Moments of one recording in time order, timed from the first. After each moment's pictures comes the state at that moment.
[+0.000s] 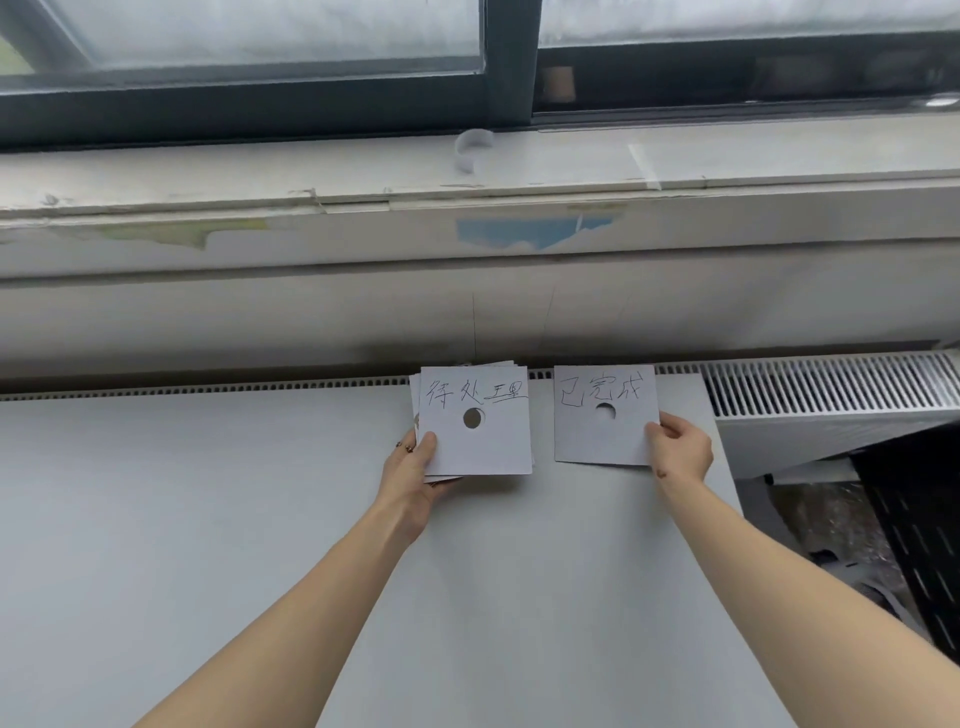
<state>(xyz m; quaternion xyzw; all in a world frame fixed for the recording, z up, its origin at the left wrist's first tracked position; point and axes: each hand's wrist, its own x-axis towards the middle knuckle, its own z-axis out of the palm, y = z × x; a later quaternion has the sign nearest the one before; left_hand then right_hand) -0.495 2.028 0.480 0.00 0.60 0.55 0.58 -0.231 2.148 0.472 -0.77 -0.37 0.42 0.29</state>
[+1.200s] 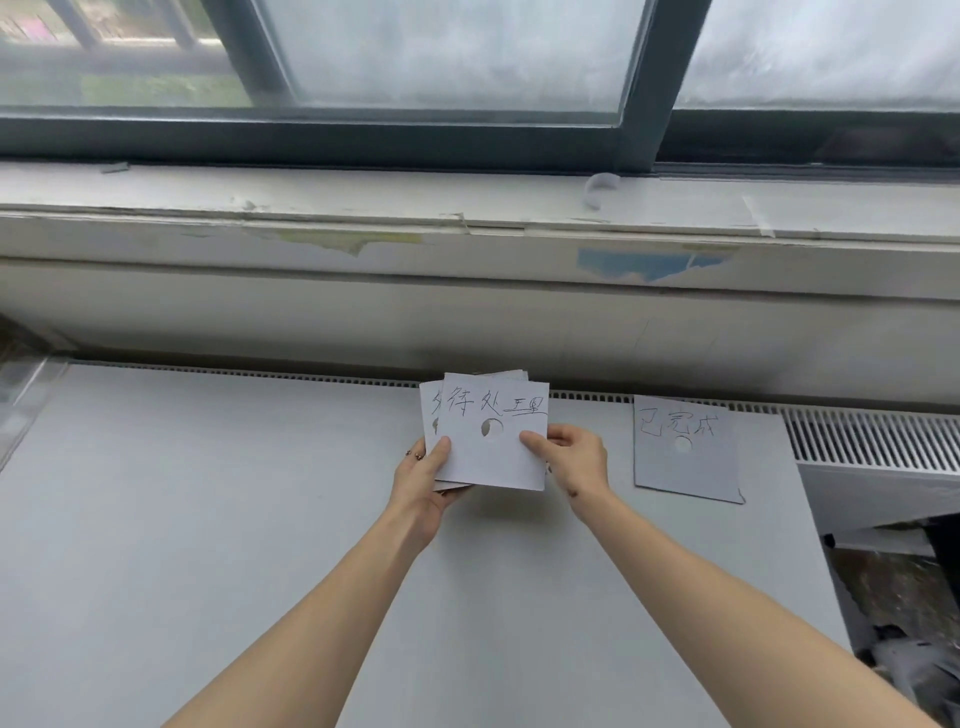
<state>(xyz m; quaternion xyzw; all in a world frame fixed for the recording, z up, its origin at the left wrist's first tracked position) -0.566 1.970 0.514 -0.03 0.59 0.60 0.54 -0.414 2.072 0.505 -0.60 -0.48 0.59 0.22</state>
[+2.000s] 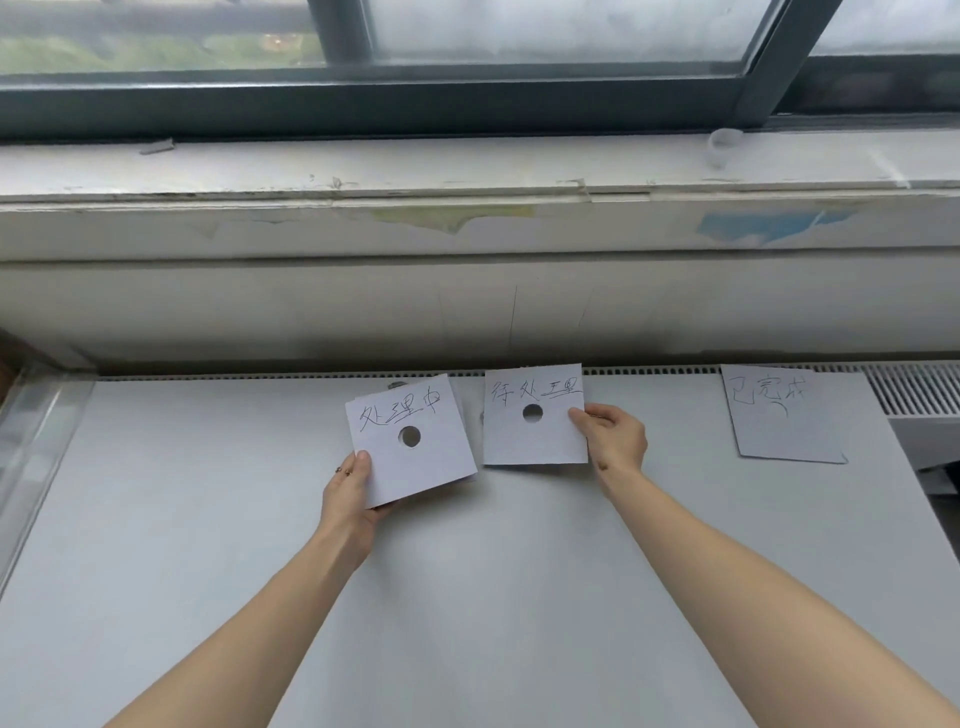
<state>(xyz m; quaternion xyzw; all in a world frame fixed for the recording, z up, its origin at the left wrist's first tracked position) -0.759 1.878 0.480 -0.04 0.67 0.57 0.48 -0.518 2.035 0.473 -0.71 -0.39 0.50 0.31</state>
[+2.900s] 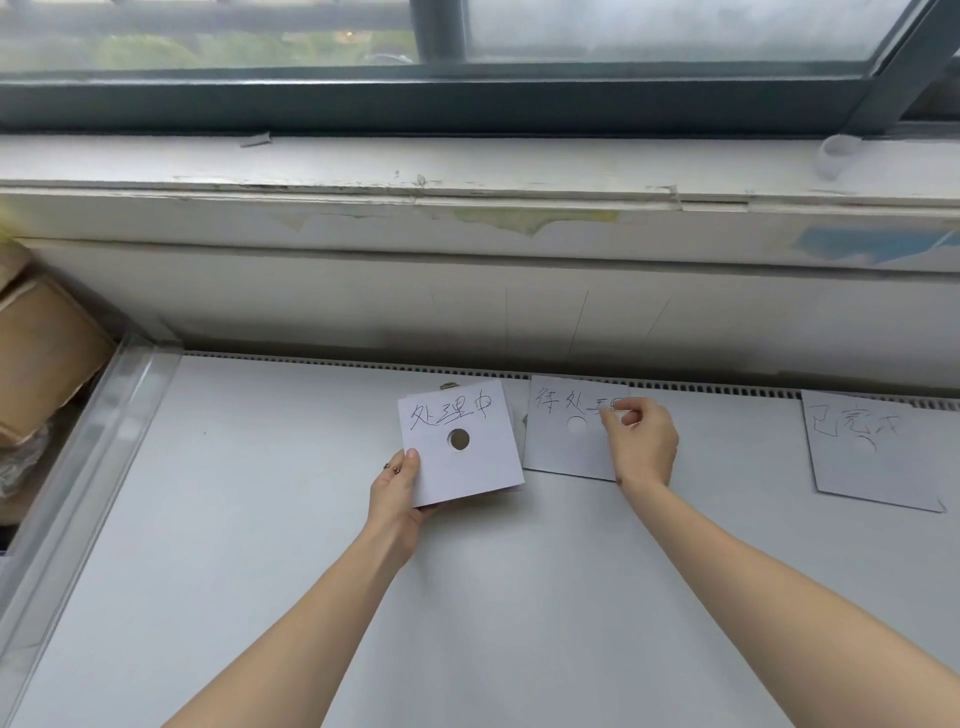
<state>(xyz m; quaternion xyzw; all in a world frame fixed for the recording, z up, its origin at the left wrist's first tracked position) -0.765 1.865 0.483 -0.07 0.65 0.58 0.48 -0.559 2.032 0.475 -0.69 -0.55 0.39 0.27</state>
